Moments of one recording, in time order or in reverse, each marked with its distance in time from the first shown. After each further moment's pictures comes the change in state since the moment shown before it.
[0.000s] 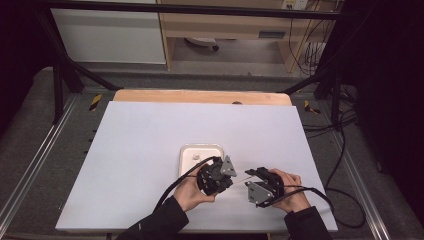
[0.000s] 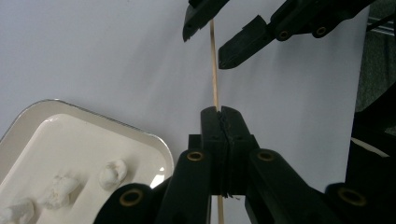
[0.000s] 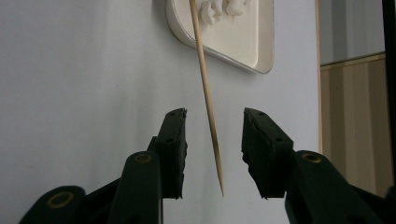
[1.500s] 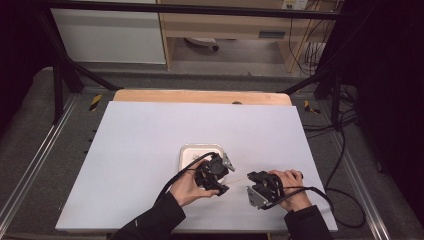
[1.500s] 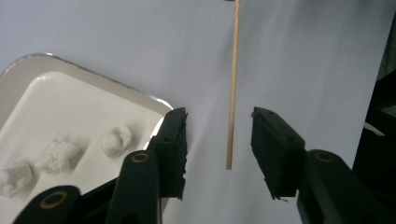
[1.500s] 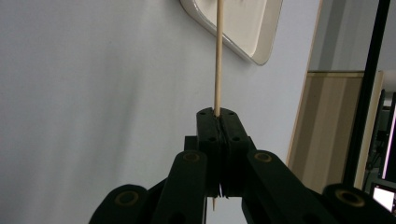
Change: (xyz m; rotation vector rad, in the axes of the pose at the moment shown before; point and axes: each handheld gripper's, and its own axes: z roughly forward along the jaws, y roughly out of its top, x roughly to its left) left arm 0.016 0.000 0.006 0.157 -0.027 -0.072; right arm -0.001 0.003 -0.001 0.087 -0.036 -0.222
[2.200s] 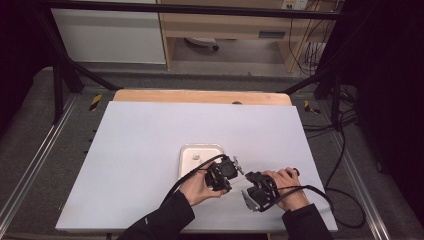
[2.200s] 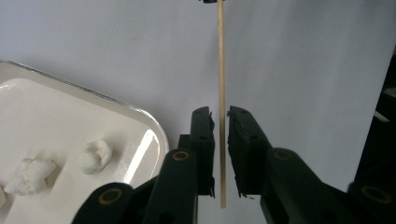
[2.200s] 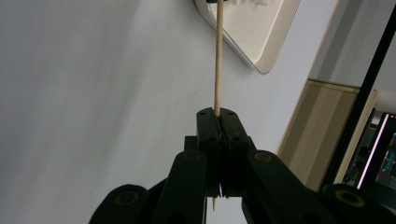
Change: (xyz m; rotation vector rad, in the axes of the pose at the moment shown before) left arm -0.008 0.017 0.021 0.099 -0.016 0.034; right arm -0.002 0.014 0.002 0.060 0.019 -0.143
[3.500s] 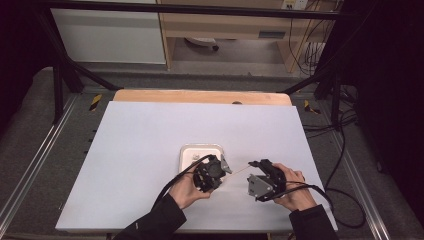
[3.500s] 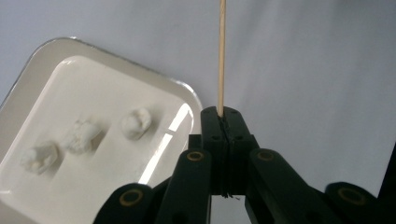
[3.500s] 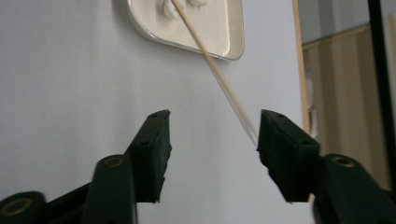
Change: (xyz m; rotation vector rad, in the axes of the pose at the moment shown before) left arm 0.005 -0.030 -0.017 -0.083 0.110 -0.029; right arm -0.013 -0.018 -0.012 -0.088 -0.008 0.461
